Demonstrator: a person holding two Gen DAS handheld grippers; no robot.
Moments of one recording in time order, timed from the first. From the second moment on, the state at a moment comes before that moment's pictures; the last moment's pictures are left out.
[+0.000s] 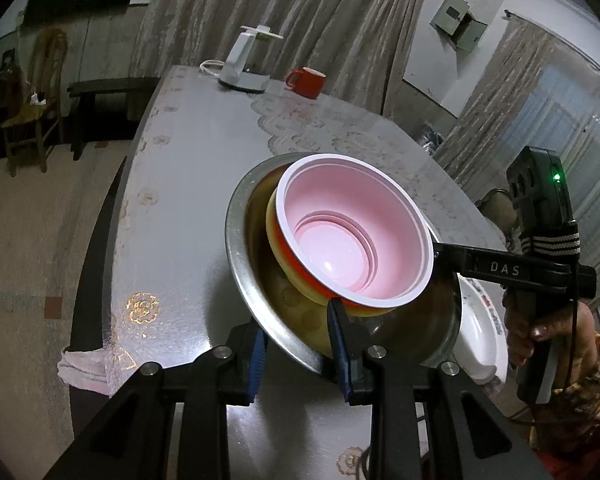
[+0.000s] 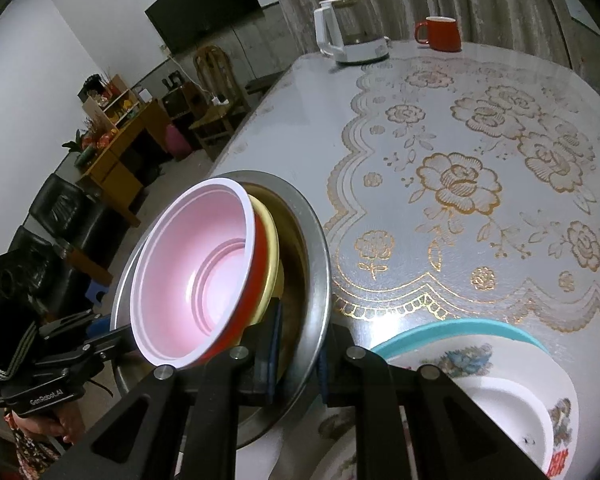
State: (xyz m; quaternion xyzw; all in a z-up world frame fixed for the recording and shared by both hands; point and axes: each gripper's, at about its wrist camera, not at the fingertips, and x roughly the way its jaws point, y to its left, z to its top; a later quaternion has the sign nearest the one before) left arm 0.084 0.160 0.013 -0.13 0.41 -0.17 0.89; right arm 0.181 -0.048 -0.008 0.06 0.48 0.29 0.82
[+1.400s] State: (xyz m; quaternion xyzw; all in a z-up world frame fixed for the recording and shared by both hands) left arm 0.089 0.009 0.026 -0.06 0.44 -0.31 0.84; right arm 0.084 -0.222 0.002 0.17 0.45 0.16 0.86
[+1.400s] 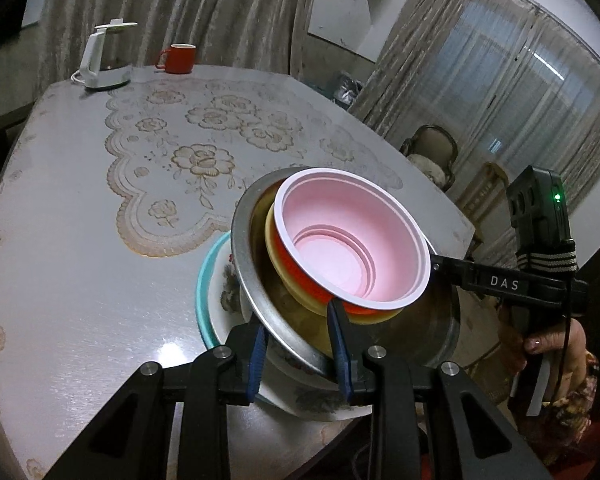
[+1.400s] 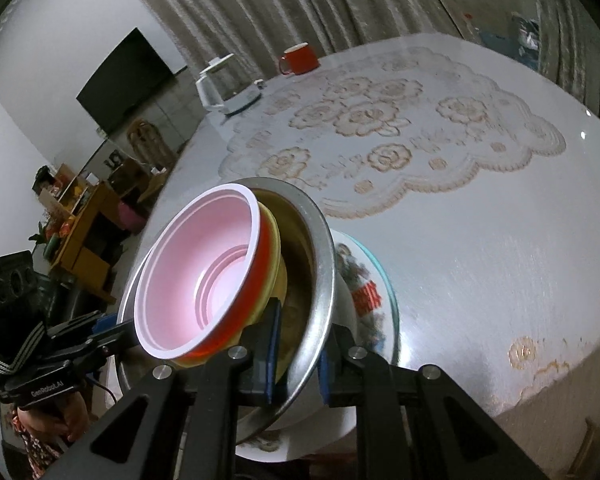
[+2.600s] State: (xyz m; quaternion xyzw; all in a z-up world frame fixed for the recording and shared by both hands) left arm 0.085 0.008 0.005 -0.05 0.45 -0.29 0.84; right arm 0.082 -0.220 -0.027 0.18 0.48 0.15 0.85
